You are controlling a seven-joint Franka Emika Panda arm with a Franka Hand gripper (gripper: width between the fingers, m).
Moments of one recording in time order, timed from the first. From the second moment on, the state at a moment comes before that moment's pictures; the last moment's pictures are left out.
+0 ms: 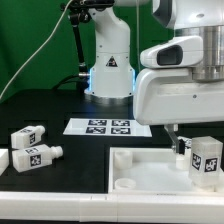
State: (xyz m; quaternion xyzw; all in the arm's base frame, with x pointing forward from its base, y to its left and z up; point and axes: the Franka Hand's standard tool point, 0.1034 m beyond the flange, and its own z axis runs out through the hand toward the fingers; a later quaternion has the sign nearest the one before) arm 0.657 0.142 0.088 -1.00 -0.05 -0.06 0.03
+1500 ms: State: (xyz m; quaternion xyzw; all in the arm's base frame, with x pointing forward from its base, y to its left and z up) arm 0.654 0.141 0.086 -0.85 0.53 -0.04 0.04
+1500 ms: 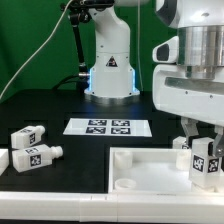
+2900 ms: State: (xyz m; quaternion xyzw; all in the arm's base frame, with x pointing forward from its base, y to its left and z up) arm 0.652 0.152 0.087 -1.00 0.00 -0.06 0.01
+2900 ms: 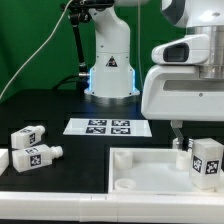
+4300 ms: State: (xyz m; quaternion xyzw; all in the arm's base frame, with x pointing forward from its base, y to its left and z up) arm 0.652 0.148 0.086 -0.97 0.24 -0.06 0.01
